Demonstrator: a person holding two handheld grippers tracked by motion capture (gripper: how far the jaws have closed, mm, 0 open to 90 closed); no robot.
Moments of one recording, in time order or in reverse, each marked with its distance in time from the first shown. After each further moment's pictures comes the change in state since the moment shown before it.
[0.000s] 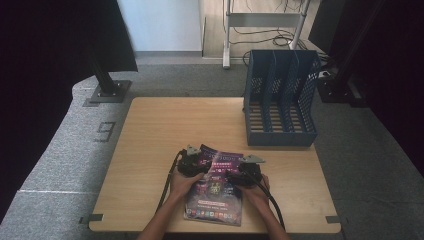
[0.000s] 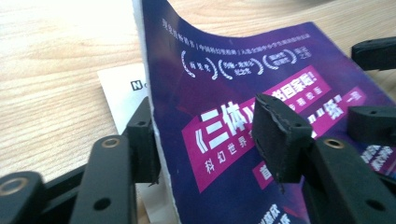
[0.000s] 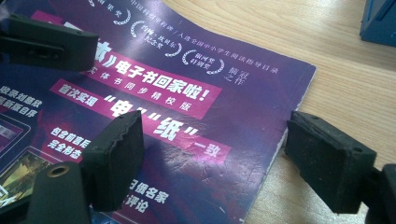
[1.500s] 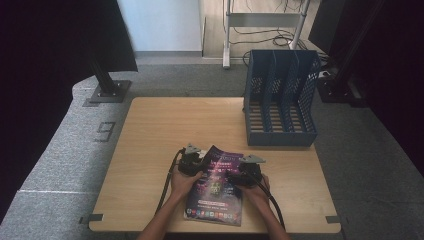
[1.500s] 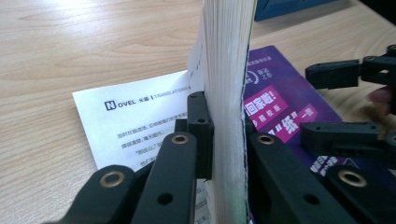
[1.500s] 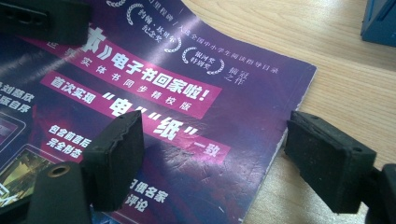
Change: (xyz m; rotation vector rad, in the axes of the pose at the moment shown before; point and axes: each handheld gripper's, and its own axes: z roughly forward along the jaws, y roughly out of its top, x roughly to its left) left arm -0.004 0.006 -0.007 -0.044 -0.072 -0.020; right arm -0.001 0.000 0.000 0.001 0.006 -0.001
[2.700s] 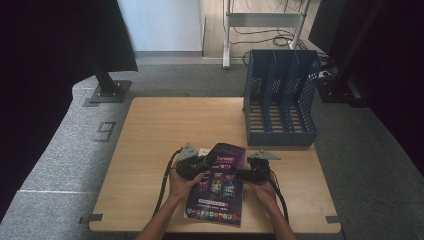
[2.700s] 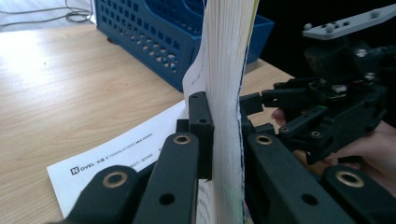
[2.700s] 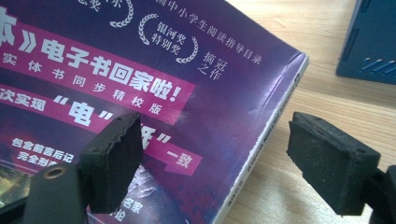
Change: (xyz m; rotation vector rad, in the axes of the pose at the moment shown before) left arm -0.033 0.015 -0.047 -0.235 -0.148 0.135; right arm -0.025 0.010 -0.023 -0.118 0.133 0.093
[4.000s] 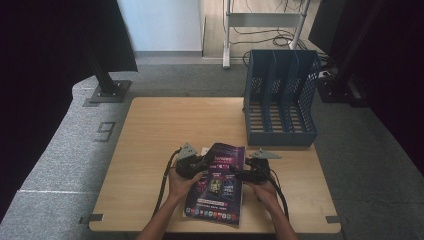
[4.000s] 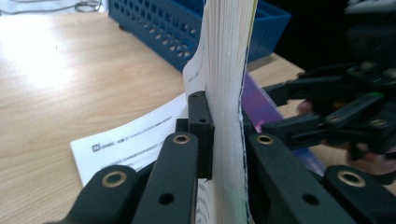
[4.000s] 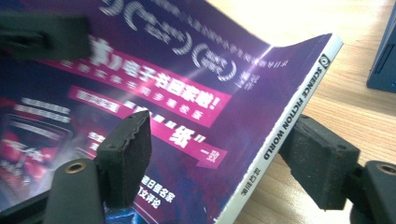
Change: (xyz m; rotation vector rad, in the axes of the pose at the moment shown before) left arm 0.014 -0.012 0.011 0.043 0.043 -0.043; right arm 0.007 0.007 -0.008 0.009 0.080 -0.030
